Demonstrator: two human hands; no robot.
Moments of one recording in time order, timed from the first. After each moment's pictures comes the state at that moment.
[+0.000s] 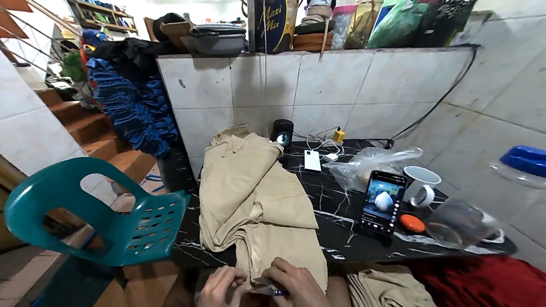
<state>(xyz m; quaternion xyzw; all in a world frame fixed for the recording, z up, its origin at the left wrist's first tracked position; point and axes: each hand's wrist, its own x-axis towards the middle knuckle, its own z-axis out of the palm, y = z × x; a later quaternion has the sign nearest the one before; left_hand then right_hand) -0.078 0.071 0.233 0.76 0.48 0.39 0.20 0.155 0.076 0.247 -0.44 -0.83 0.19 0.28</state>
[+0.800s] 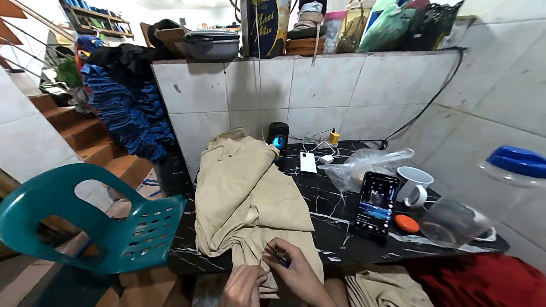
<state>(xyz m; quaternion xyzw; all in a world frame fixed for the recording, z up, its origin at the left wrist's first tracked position) -0.026 0.083 0.224 0.78 0.41 0.46 0.11 0.159 0.117 0.239 -0.41 -0.67 0.41 0.46</state>
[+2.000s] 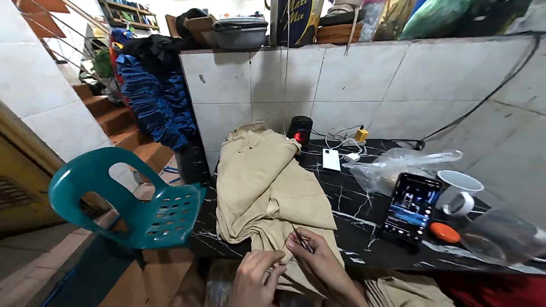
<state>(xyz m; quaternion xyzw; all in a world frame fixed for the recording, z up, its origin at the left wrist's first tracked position) -0.038 0.089 0.238 0.77 0.42 0.46 0.15 0.166 0.123 0.250 -0.40 -0.58 0.52 0.48</state>
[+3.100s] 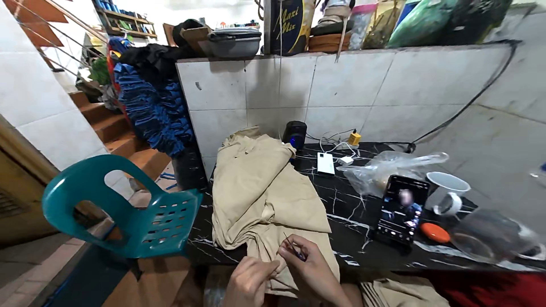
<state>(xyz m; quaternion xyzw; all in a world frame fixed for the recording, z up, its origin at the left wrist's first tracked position) -0.047 0.096 0.225 0.80 0.35 0.47 0.09 0.160 0.121 0.240 -0.41 -0.62 0.46 0.49</state>
